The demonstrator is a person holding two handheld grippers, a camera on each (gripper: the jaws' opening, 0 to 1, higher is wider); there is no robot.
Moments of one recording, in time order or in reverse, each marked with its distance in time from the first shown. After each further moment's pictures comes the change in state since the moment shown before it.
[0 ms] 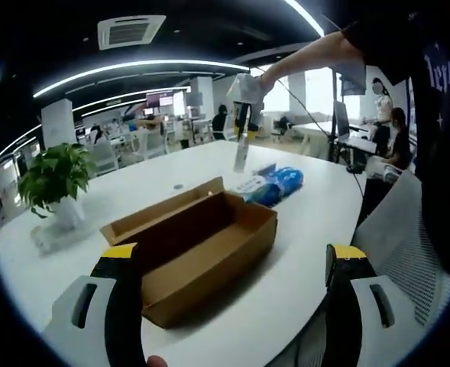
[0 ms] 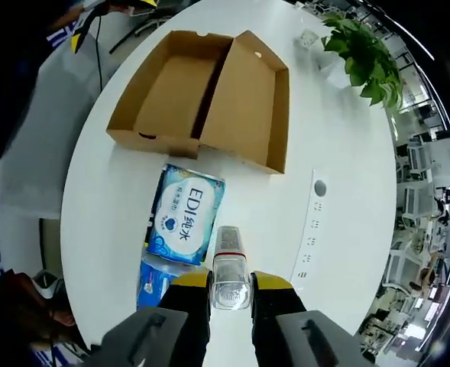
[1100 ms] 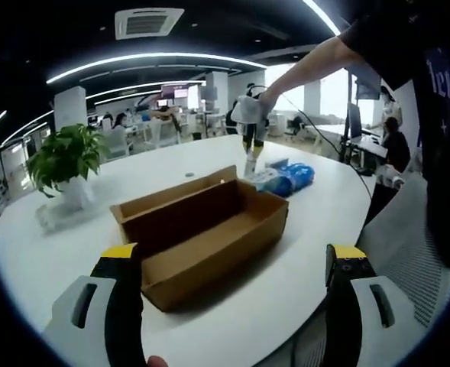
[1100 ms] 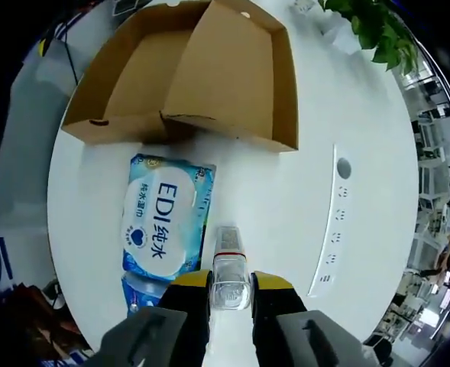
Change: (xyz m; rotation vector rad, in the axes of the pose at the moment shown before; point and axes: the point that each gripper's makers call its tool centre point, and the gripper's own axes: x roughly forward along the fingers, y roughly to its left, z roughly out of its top) left arm -0.007 0.012 -0.023 -0.067 0.026 0.056; right arm 0.070 -0.001 -0.002 0.078 0.078 0.081
